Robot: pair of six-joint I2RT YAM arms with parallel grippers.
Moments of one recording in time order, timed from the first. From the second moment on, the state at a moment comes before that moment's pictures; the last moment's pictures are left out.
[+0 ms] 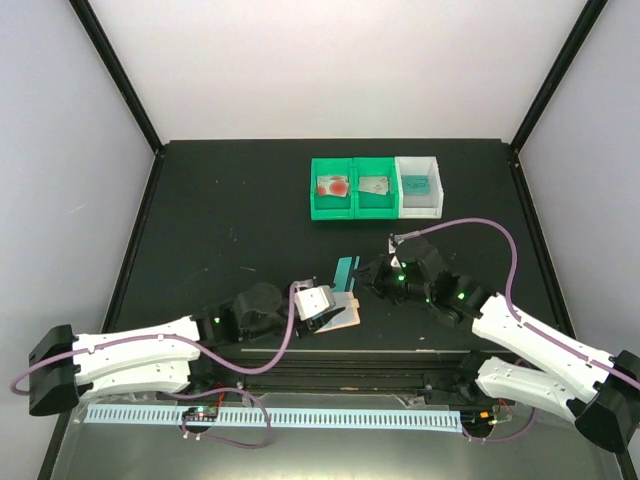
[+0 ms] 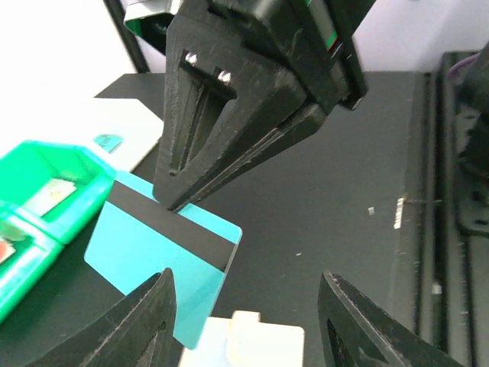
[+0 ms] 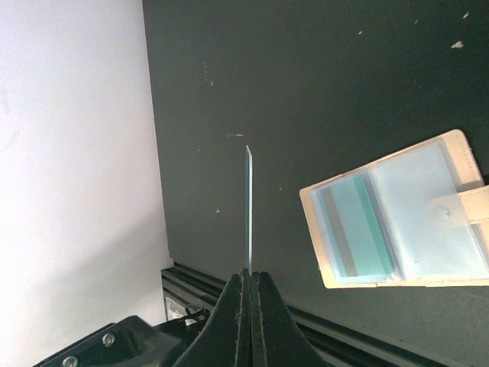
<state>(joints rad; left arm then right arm) -1.16 0.90 0.49 0.12 -0.05 0.14 0.84 0.96 0.73 -0.36 -0.14 1.25</state>
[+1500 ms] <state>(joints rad) -1.25 1.07 0.54 0.10 -0.45 0.18 0.84 0.79 0.52 -0.10 -0.16 1.14</state>
